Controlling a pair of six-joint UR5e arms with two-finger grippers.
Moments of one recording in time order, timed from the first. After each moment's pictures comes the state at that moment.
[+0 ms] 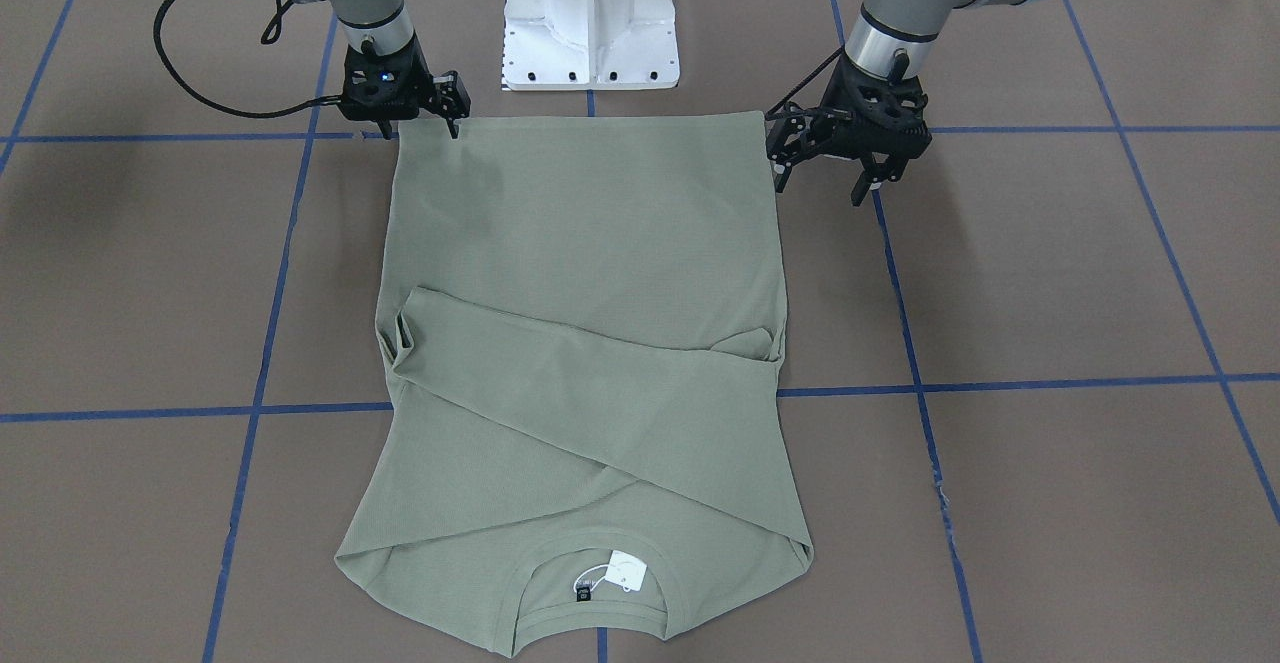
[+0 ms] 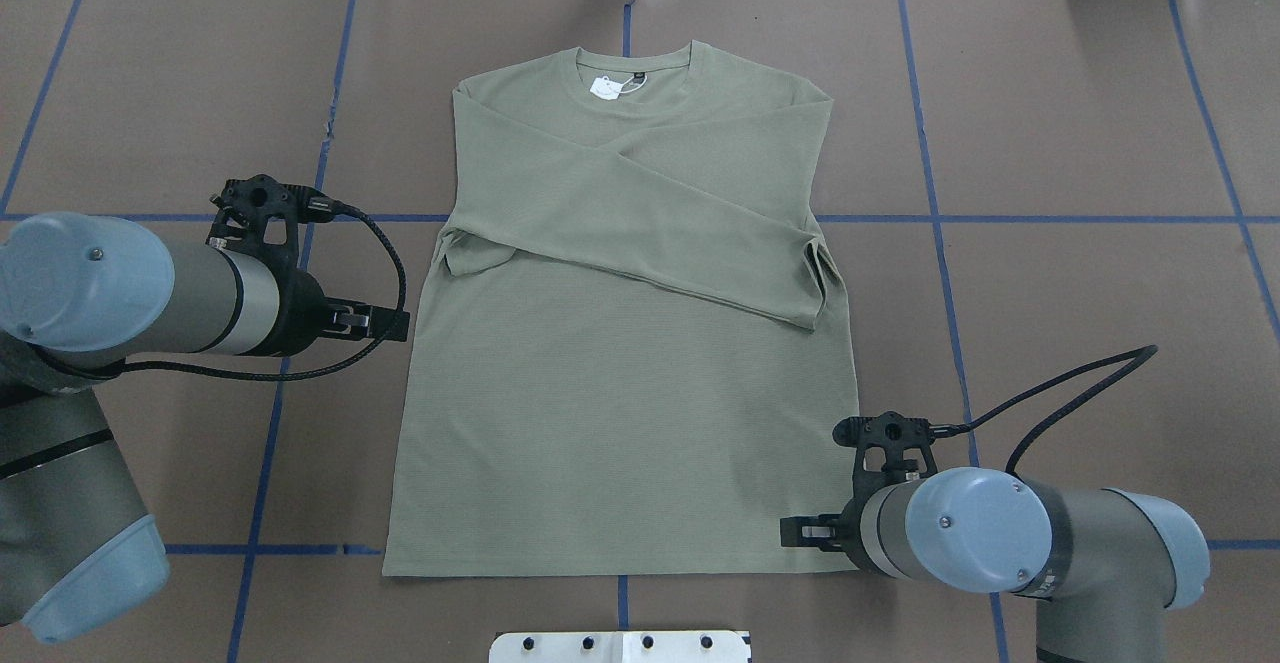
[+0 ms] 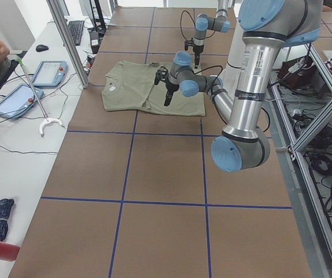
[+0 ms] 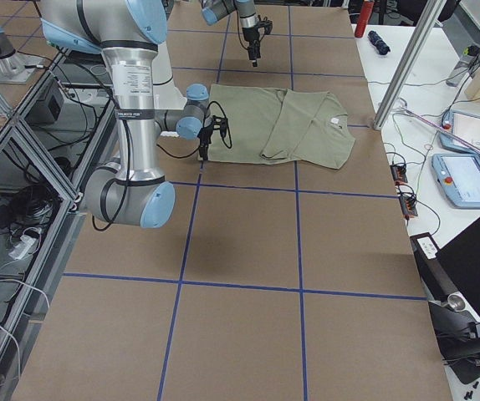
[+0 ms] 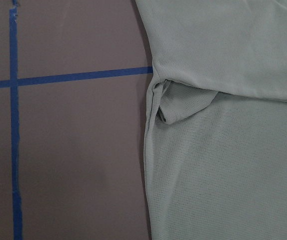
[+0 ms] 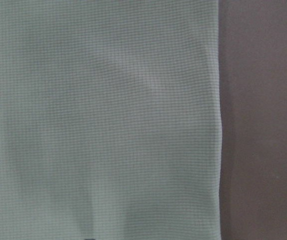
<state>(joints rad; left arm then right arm) -0.58 -1.78 -2.07 -1.82 -1.78 -1.08 0.18 -1.45 2.04 -1.36 1.67 1.47</state>
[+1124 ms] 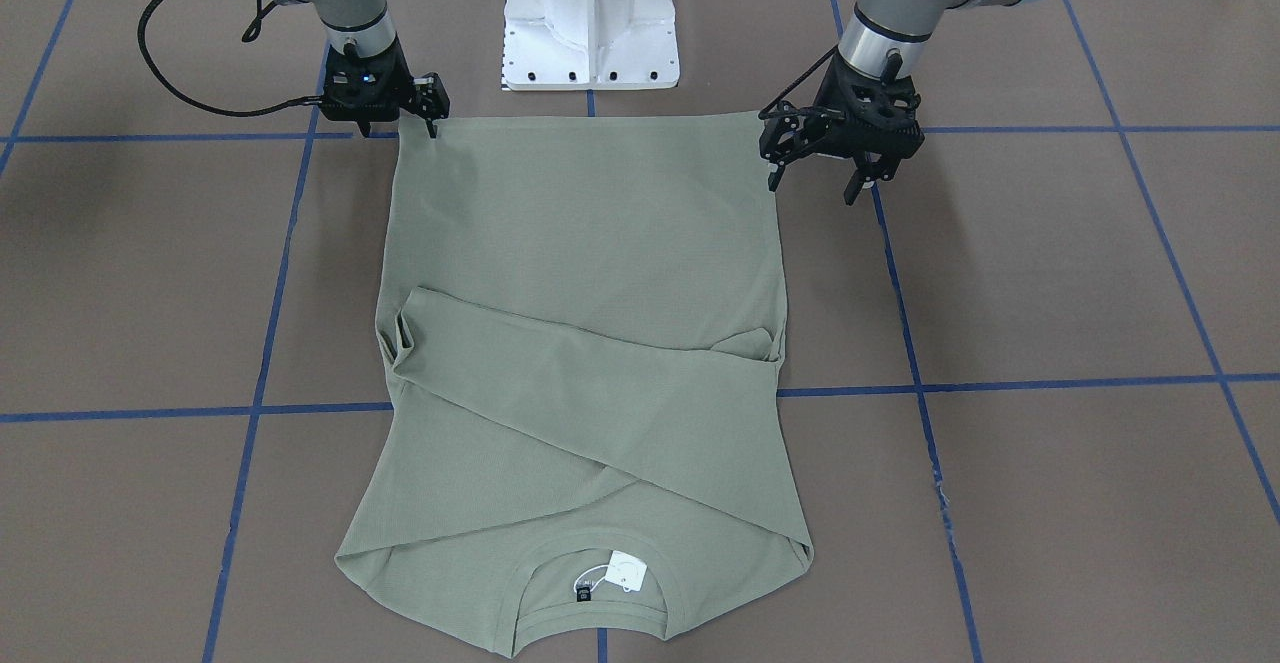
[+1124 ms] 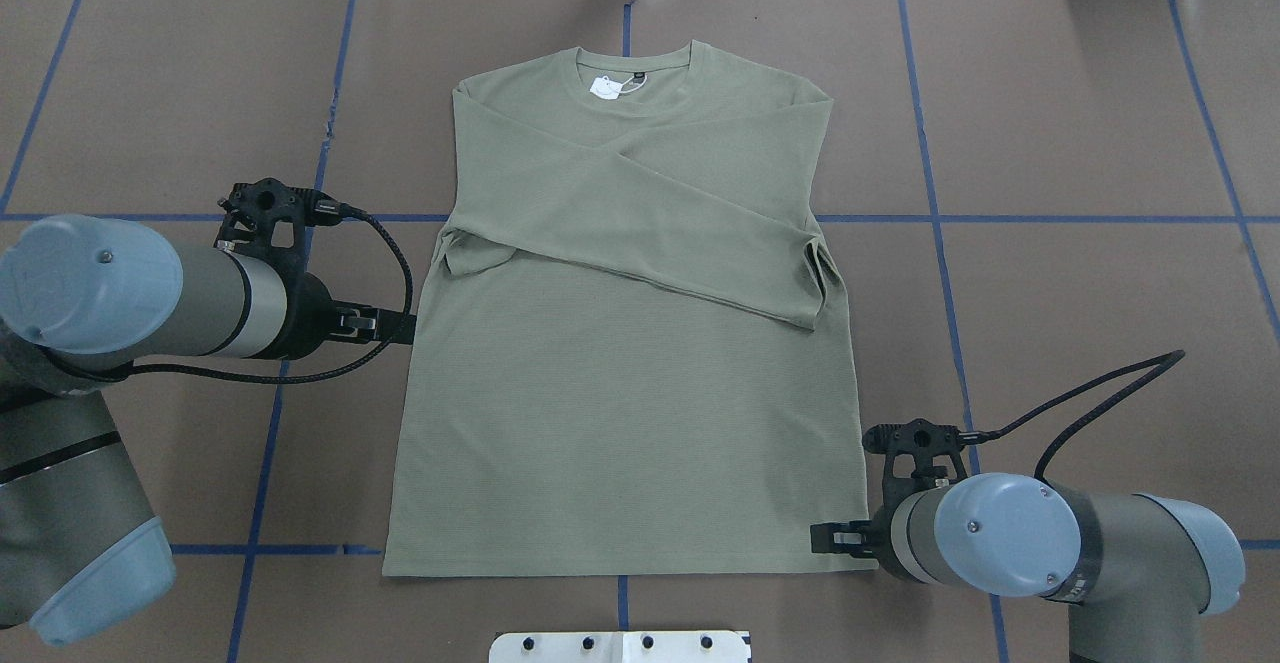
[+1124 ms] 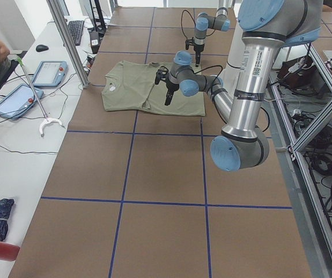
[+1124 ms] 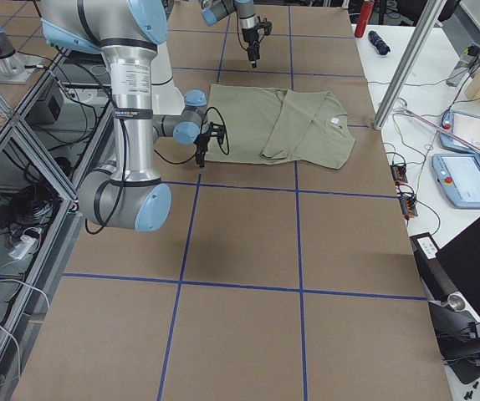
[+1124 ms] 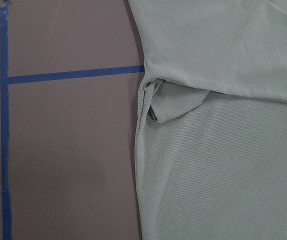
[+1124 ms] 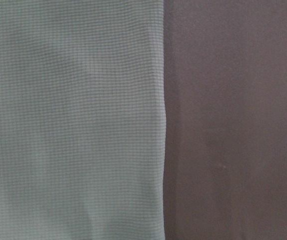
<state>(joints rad) -0.57 -1.79 -2.06 -1.83 -1.78 -1.09 0.18 -1.52 2.06 -1.36 1.68 1.48</state>
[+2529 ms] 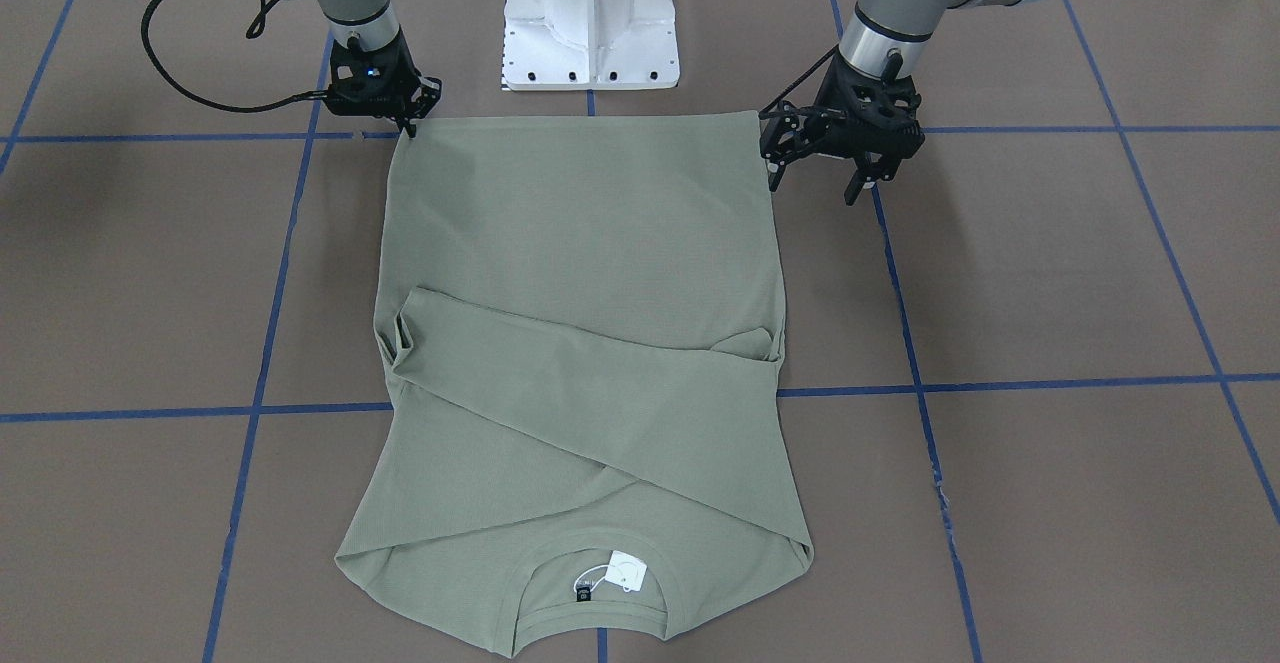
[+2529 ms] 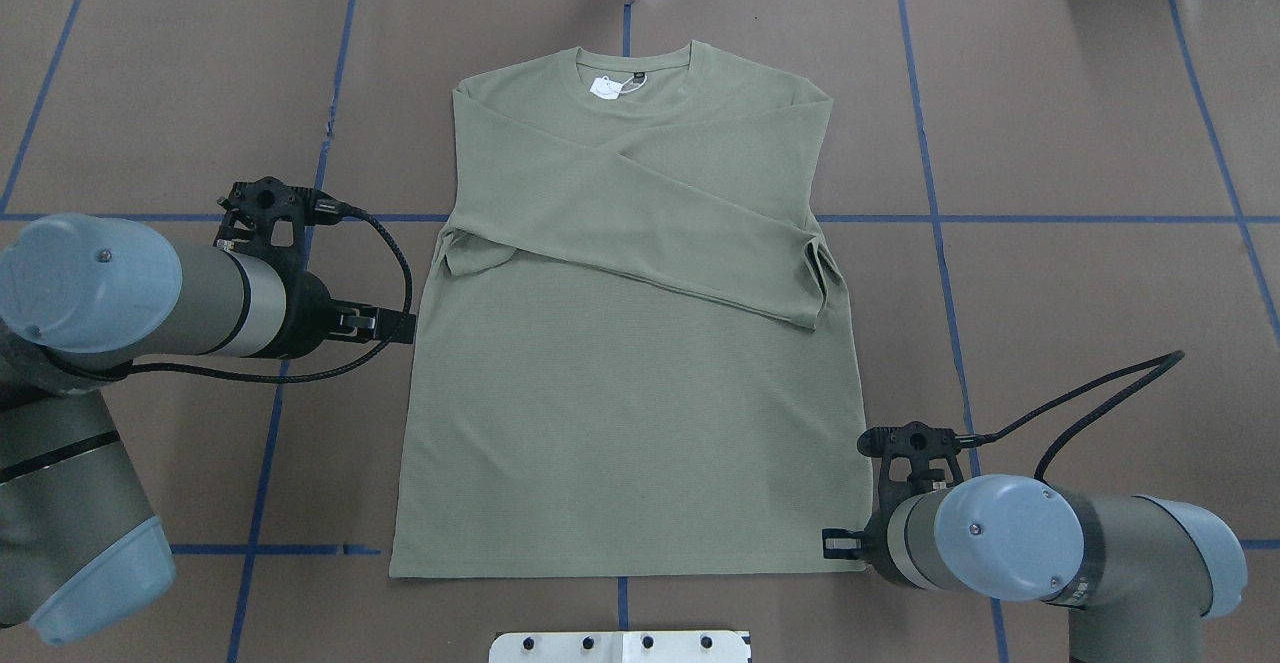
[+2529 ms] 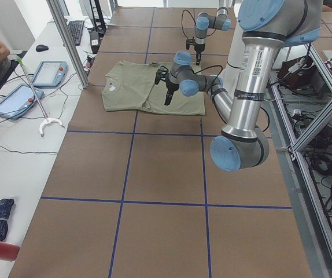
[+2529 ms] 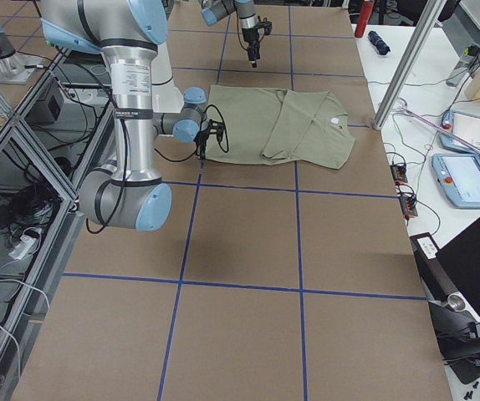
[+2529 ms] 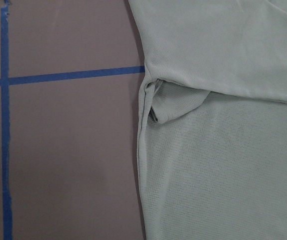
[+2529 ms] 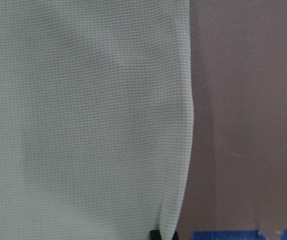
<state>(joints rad) -0.57 -1.79 -2.06 -1.83 -1.78 -1.08 0.18 -1.51 2.08 -1.36 1.69 1.49</state>
